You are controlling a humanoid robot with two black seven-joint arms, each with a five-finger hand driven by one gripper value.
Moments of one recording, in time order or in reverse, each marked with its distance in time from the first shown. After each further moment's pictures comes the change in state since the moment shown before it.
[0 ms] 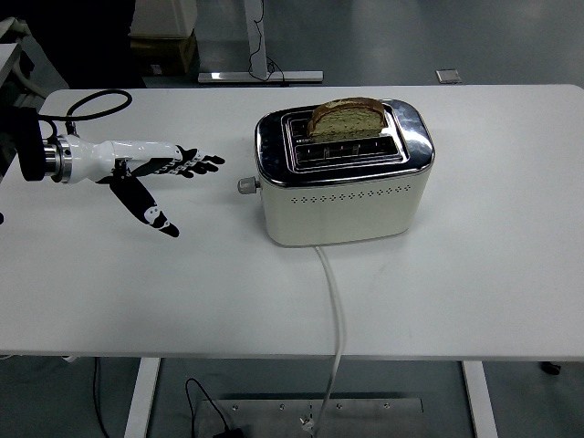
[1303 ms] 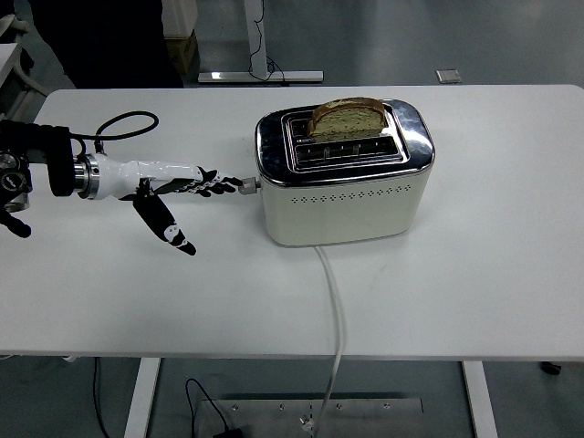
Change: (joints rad) left arm 0.037 -0.074 0.013 0.026 0.044 0.000 0.002; right arm 0.000 0.000 0.000 0.000 0.000 0.000 0.000
